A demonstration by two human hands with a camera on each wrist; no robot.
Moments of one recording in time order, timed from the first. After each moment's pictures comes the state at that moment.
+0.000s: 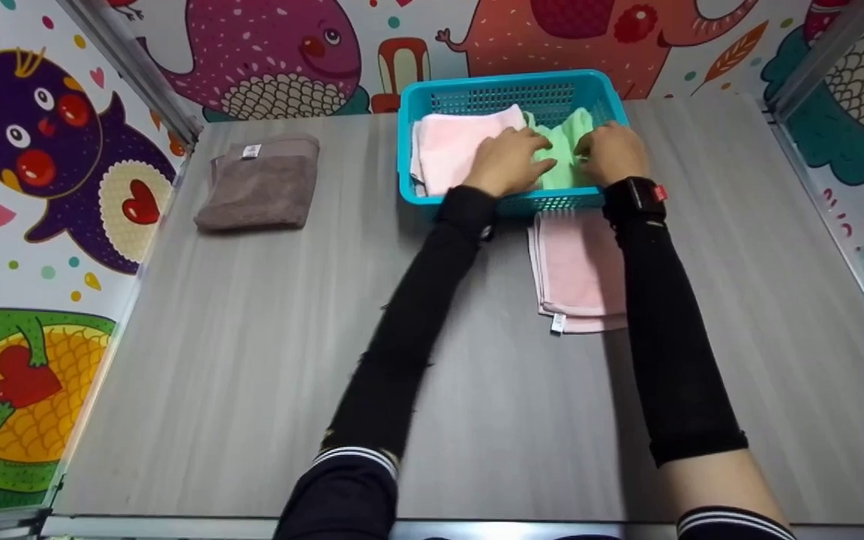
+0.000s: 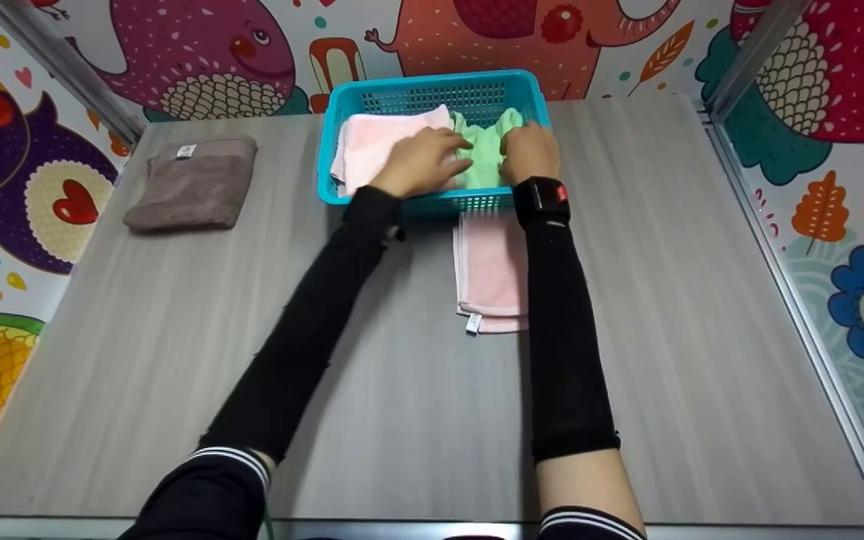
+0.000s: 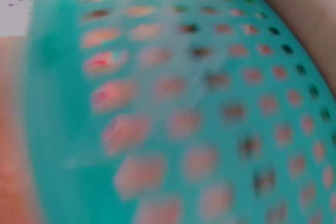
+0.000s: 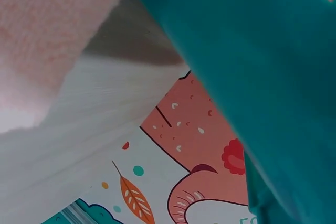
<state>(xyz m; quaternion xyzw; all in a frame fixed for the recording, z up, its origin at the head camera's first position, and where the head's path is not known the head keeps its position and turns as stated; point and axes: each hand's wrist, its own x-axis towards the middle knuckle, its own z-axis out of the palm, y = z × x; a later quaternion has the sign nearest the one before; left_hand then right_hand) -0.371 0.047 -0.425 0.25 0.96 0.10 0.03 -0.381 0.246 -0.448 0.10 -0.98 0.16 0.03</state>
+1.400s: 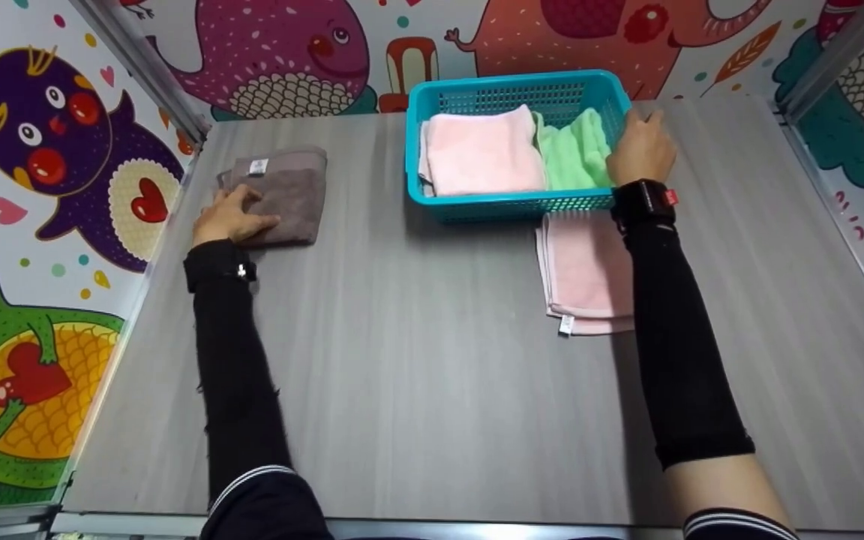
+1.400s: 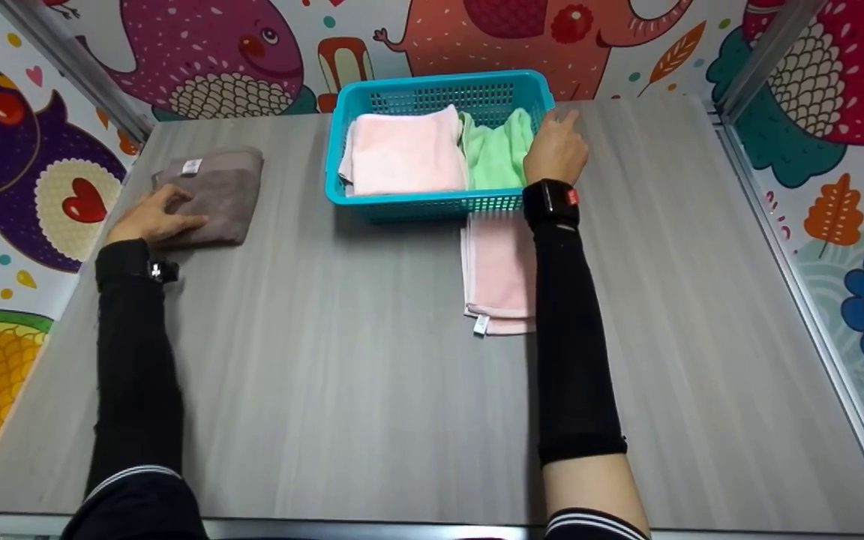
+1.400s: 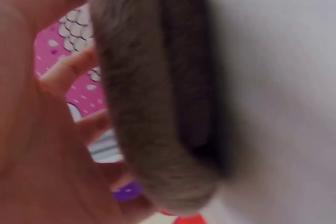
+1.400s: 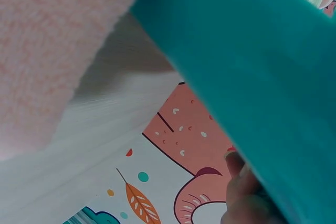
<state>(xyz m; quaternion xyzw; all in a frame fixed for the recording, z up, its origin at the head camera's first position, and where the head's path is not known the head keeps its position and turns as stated) -0.320 -0.363 -0.461 -0.07 0.96 0.23 0.16 -0.380 0.246 -0.446 -0.11 -0.97 0.17 0.09</state>
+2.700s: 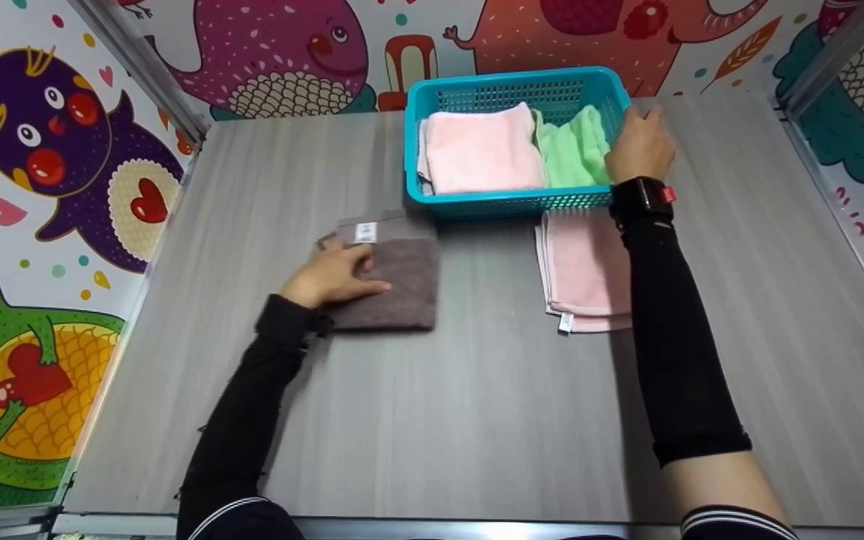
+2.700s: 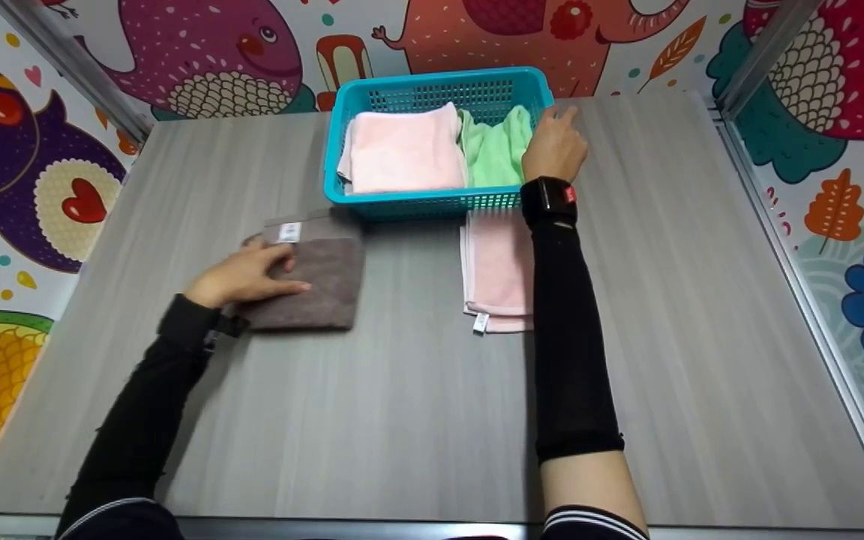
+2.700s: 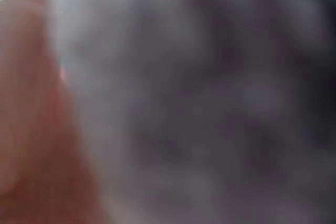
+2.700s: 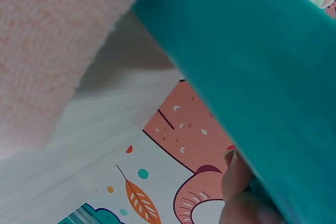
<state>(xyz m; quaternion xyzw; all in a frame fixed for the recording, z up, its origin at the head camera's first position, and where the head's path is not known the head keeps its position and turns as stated) -0.237 -0.208 -0.473 0.15 0.95 0.19 0.18 -0.378 0.243 -0.449 -0.11 -0.98 0.15 0.10</state>
